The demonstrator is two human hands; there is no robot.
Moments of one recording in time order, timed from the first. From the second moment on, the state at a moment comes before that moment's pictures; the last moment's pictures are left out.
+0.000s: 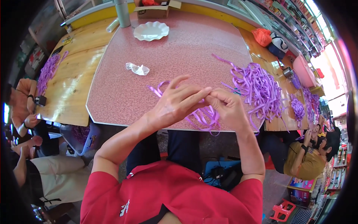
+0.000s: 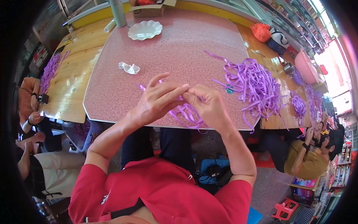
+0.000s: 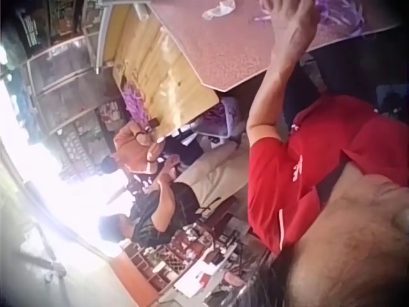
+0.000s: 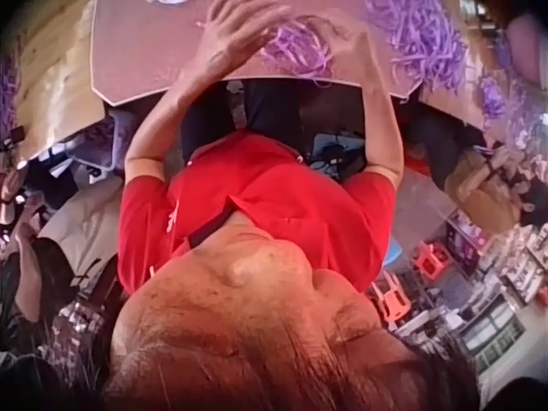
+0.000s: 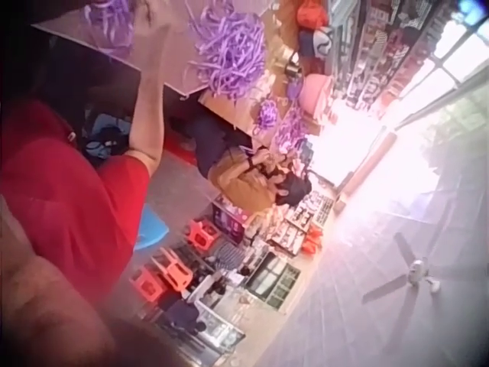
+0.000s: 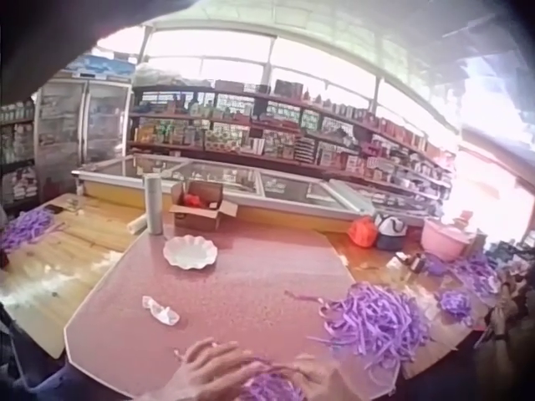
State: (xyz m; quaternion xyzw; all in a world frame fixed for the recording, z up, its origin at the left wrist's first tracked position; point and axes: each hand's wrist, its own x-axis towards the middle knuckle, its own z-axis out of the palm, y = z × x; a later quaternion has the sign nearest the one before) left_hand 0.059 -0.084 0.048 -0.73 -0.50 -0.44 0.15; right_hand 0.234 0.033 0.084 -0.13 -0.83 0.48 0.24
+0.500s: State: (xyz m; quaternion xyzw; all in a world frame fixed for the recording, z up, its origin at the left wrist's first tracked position) left_hand 0.023 -0.104 0.102 -0.74 -0.51 -0.35 0.25; right_hand 0.197 0.023 0.139 -0.16 -0.75 0.64 0.10
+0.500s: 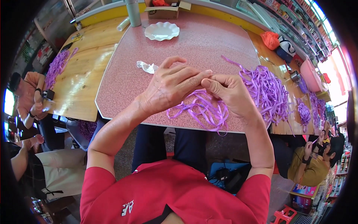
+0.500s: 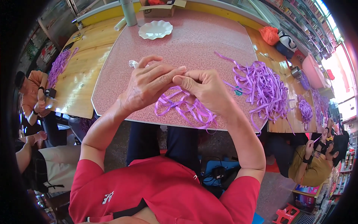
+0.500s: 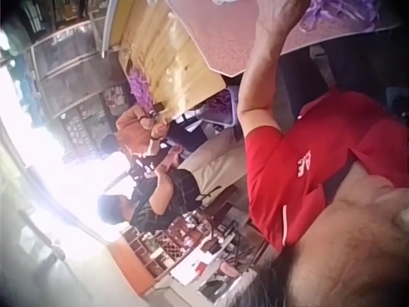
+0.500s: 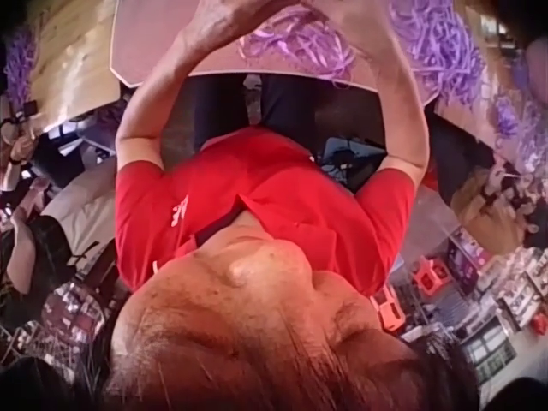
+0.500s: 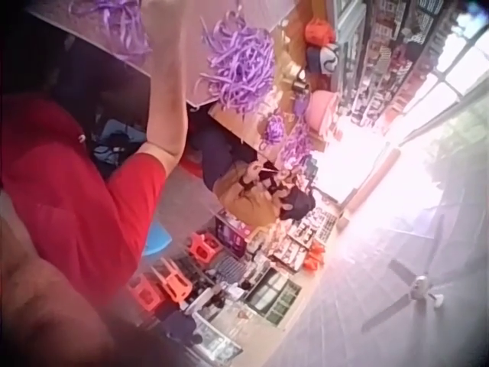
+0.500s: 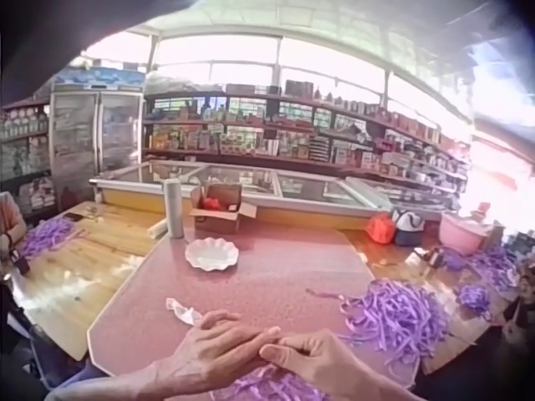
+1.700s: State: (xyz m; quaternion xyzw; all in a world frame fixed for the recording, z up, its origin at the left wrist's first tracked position) left_hand -0.210 -0.279 -0.013 -0.31 -0.71 -0.55 -0.31; right_hand 0.363 0.179 0.004 -0.34 -0.65 0.66 0.19
